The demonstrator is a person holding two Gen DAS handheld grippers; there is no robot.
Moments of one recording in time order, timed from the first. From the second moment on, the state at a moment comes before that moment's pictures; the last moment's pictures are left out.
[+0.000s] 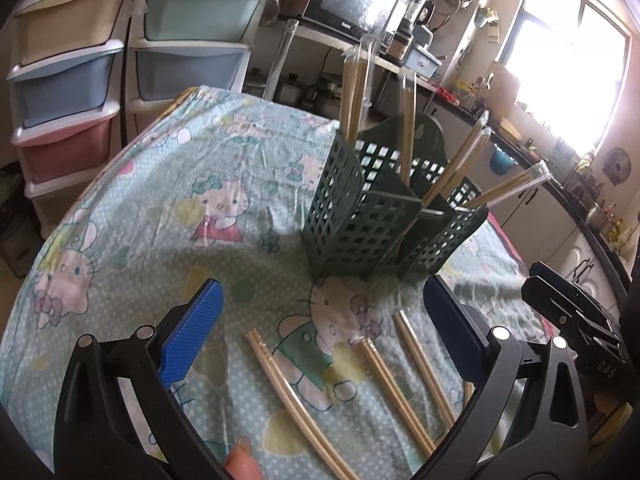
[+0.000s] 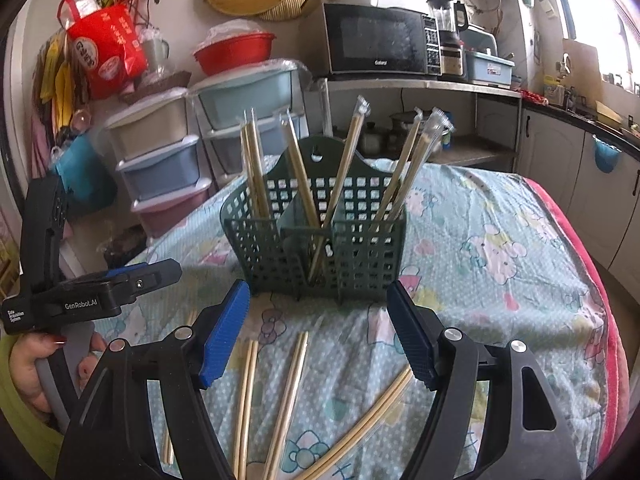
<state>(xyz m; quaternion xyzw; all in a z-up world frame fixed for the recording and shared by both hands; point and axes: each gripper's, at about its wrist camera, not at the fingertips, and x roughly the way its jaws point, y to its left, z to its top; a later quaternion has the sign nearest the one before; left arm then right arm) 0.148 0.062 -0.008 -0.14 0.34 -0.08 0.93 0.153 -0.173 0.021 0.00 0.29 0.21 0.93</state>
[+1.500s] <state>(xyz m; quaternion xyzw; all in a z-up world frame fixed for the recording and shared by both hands) 0.178 0.078 -0.078 -0.20 0.45 -0.10 0.86 0.212 -0.106 -0.064 -0.06 0.45 0.23 0.86</state>
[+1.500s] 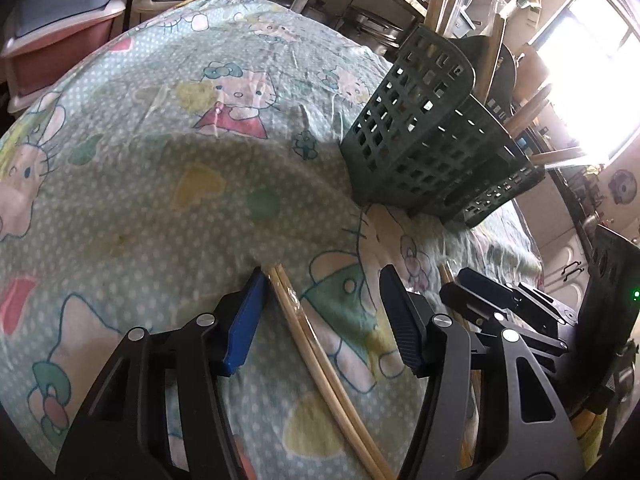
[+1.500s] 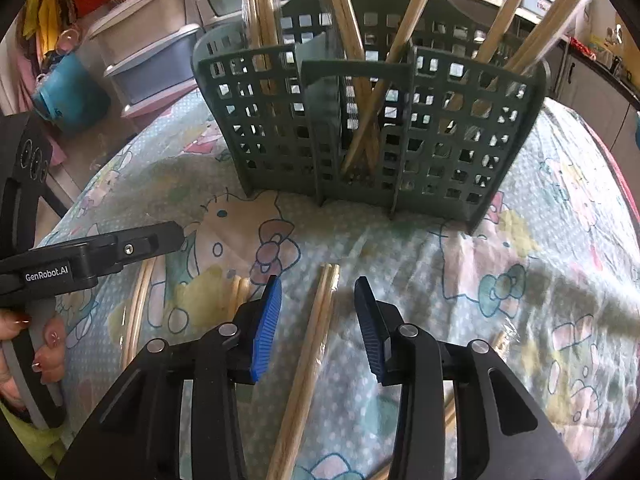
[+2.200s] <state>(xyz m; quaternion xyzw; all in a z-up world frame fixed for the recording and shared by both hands) 0.181 0.094 -0.081 -0.19 0.45 -0.08 0.87 0.225 -0.108 -0.066 -0.04 0.46 0.23 0.85</state>
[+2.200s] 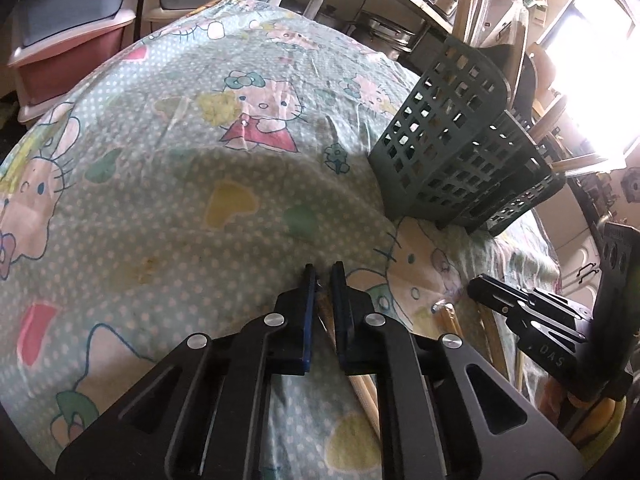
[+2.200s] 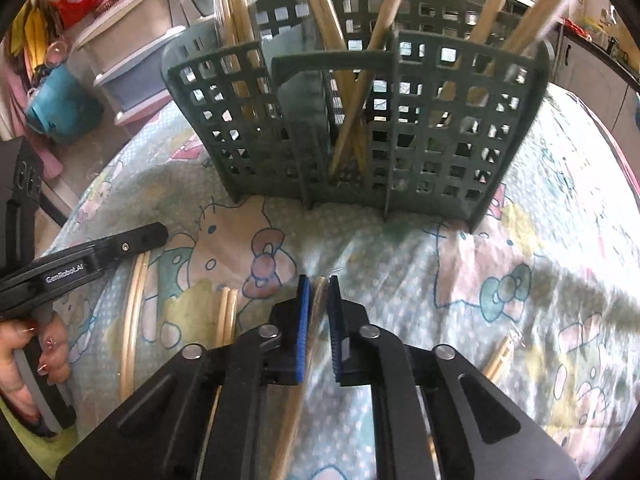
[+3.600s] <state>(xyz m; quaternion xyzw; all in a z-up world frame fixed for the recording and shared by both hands) 0.147 0.016 0.087 -0.13 0.24 -0.20 0.94 0.117 -0.202 0.091 0.05 0.17 0.24 0.96</state>
